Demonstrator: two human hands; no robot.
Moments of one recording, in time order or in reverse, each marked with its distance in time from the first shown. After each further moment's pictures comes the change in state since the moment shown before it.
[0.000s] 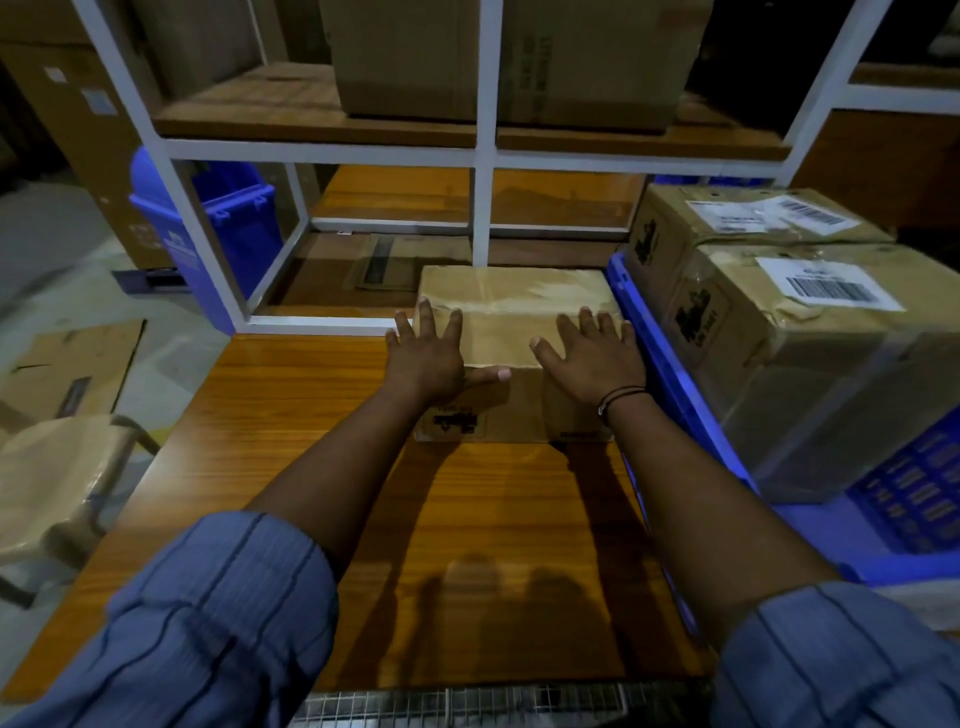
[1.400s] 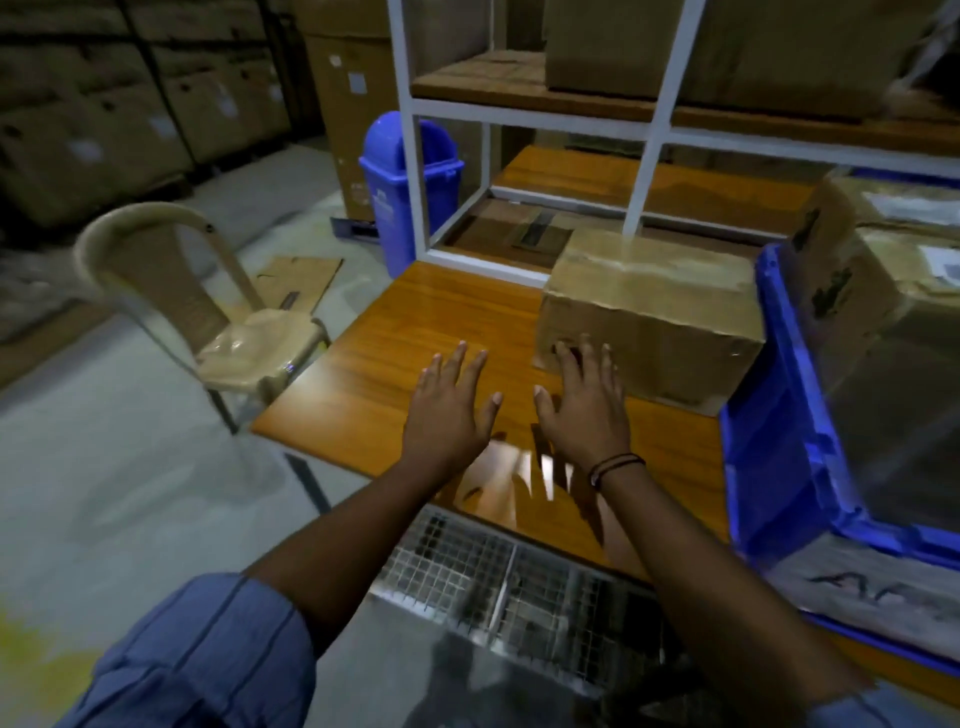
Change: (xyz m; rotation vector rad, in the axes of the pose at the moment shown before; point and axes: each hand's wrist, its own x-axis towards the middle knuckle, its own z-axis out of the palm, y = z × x) left_hand -0.236 -0.042 0.093 -0.250 0.471 -0.208; right_hand -0.164 -0.106 0.052 0.333 0.100 -0.356
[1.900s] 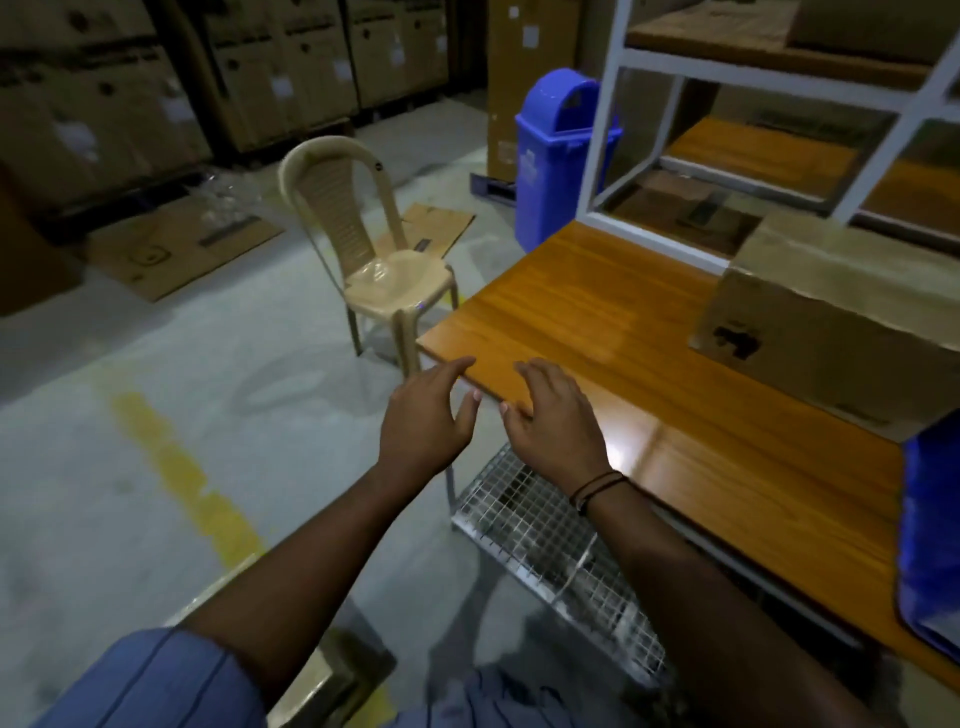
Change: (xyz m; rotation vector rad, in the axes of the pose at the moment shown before) left_hand -0.158 -0.112 -0.103 -0.062 0.225 -0.276; right_hand -0.098 -0.173 0.059 0.291 -0.216 -0.421
